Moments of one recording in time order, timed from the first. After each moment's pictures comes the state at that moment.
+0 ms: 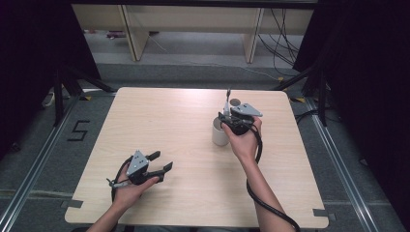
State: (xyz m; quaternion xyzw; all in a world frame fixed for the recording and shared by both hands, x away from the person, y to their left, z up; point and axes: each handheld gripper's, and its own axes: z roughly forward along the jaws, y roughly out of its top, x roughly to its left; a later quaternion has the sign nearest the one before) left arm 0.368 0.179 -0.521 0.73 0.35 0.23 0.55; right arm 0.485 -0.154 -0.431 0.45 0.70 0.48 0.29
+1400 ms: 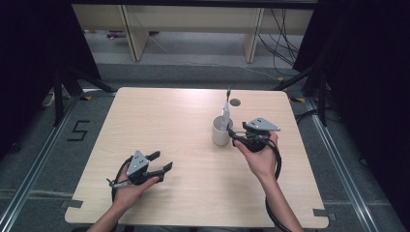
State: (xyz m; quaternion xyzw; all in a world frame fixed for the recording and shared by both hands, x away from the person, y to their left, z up) left arm 0.368 0.179 -0.521 0.73 0.35 0.23 0.55; right arm 0.430 -0.195 -0.429 0.43 0.73 0.46 0.27
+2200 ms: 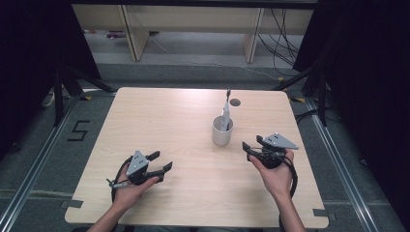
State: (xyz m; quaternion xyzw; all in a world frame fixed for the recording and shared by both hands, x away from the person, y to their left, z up) left arm 0.367 0.180 -0.521 0.73 0.35 0.23 0.55; right arm 0.389 -0.235 -0.448 0.45 0.72 0.46 0.27
